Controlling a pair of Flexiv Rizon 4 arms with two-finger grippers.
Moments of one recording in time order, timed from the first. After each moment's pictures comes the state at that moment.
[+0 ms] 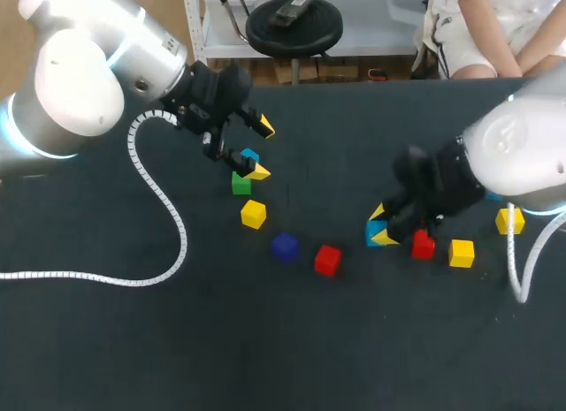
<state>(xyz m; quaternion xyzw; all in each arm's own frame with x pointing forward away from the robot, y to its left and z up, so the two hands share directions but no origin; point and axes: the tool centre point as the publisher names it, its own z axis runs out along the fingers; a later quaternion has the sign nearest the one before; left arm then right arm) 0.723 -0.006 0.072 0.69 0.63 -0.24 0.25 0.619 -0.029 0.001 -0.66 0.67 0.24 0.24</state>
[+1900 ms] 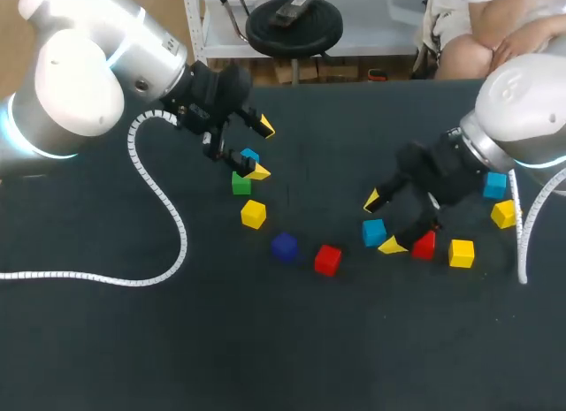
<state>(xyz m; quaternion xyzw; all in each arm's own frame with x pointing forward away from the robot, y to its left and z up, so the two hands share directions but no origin) 0.723 -0.006 0.072 0.69 0.63 -0.24 0.25 0.628 -0.031 -0.008 -0.68 0.63 0.31 0.22</state>
